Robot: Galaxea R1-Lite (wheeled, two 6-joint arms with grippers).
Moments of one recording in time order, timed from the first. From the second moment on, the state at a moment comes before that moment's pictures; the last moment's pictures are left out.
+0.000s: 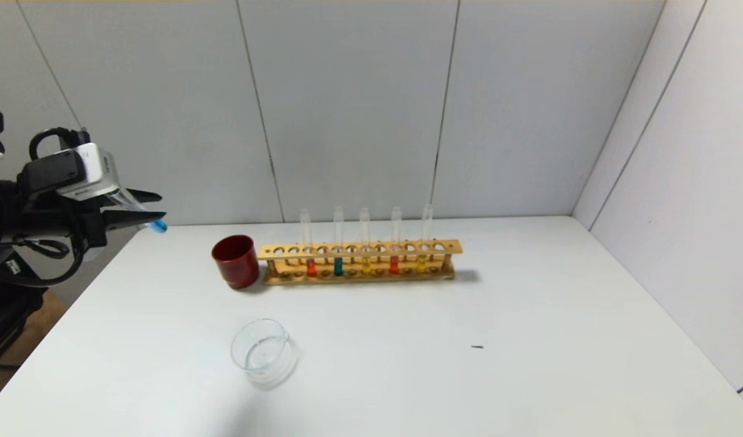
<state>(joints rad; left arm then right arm) 0.24 1.58 -1.13 0.09 -0.73 1.28 0.00 0.00 0.00 0.00 0.00 0.00</state>
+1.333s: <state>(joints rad) 0.08 1.65 -0.99 0.11 -0.56 1.90 0.00 0.00 0.00 0.00 0.00 0.00</state>
